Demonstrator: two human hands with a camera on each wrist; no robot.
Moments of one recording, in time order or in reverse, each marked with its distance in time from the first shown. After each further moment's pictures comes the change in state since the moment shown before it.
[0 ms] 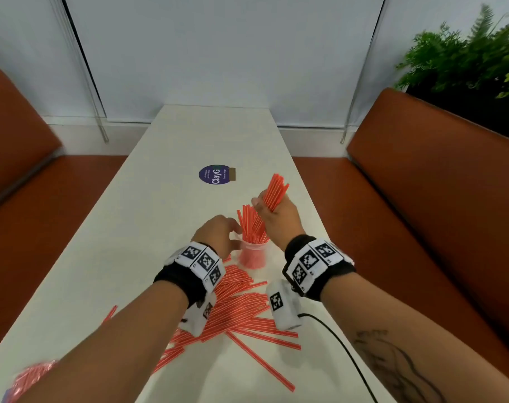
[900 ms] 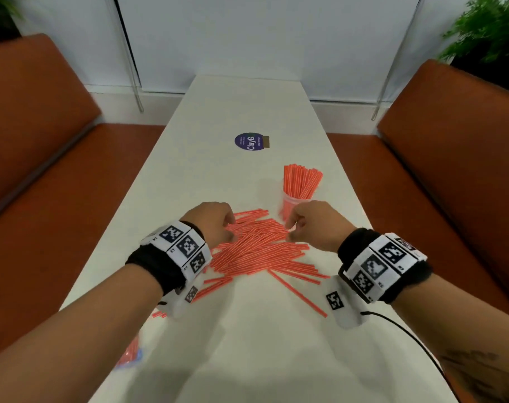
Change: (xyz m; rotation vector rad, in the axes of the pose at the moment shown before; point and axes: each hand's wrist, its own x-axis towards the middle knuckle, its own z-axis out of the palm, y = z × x) left_hand -0.108 -0.057 -0.051 0.084 -0.166 -0.059; right_hand -0.097 -0.026 -0.004 -0.634 -0.463 -0.012
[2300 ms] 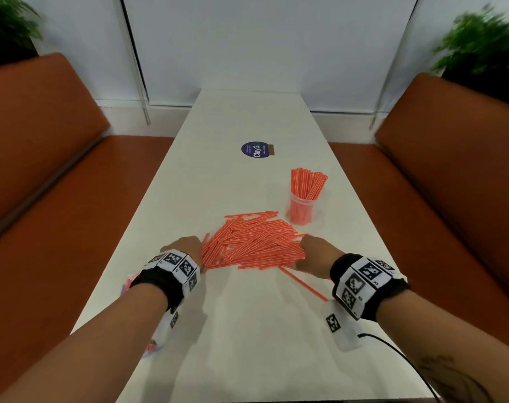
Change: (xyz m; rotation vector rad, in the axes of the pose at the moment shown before) left_hand -0.002 -0.086 0.049 0.171 0.003 -0.288; right_hand -0.021 -0.005 0.052 -0.131 -0.197 0.091
